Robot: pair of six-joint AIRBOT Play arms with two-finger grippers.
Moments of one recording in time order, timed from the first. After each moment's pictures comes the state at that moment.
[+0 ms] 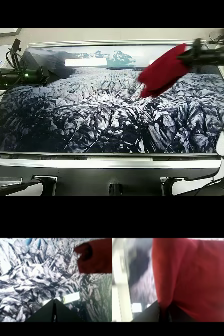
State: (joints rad) left arm 0.10 -1.36 1.47 0.74 -1.17 -1.34; right arm -0.38 -1.70 2.01 -0.65 1.38 1.78
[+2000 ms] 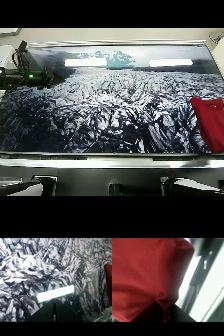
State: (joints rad) left arm 0.05 -1.36 1.47 0.74 -1.20 -1.41; right arm -1.21 -1.49 1.17 -1.27 1.37 1.71
